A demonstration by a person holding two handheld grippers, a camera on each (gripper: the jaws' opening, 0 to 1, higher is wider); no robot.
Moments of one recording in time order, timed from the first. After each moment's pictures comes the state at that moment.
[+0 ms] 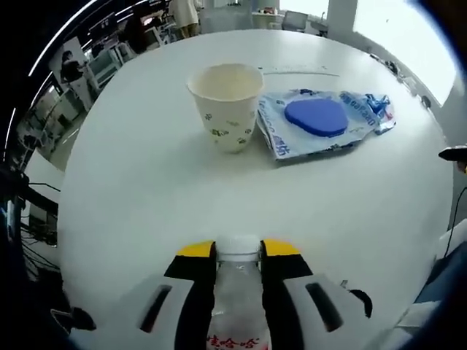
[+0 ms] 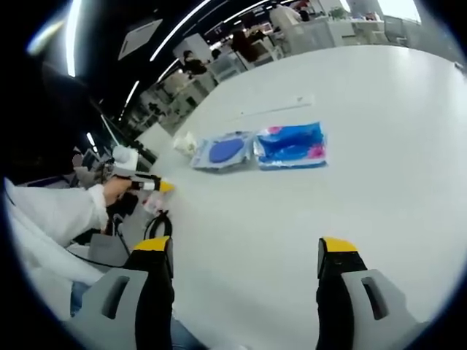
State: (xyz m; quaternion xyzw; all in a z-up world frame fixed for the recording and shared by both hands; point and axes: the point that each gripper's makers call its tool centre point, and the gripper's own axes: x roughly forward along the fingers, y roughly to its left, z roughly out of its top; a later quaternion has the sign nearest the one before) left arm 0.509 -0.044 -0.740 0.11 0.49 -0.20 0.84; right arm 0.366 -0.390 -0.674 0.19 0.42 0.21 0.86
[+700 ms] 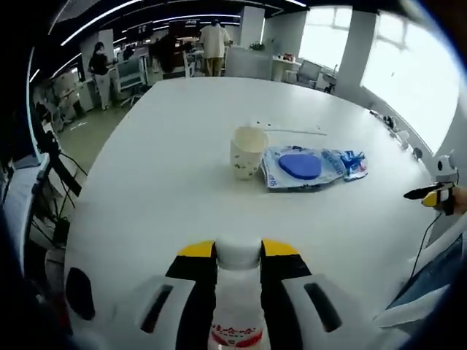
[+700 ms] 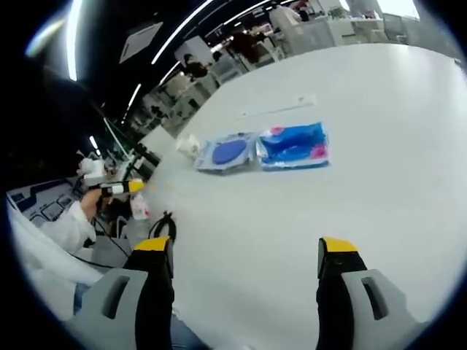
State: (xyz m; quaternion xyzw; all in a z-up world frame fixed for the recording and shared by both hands) left arm 0.476 -0.008 -0.652 0.00 0.39 -0.17 0.91; right arm 0.365 -0.387 -0.670 0.20 0.41 0.22 0.86
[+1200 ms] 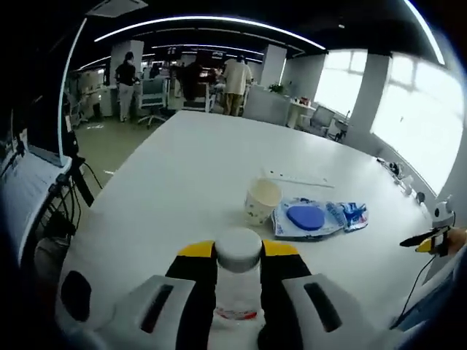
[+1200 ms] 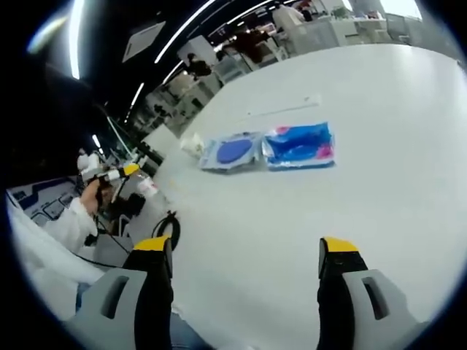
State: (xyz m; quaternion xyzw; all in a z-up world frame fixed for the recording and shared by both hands) left arm 0.511 0.003 -0.609 -0.05 0.30 -0.14 0.94; right arm 0.363 -0.379 -0.669 0.20 0.41 0.23 0.86
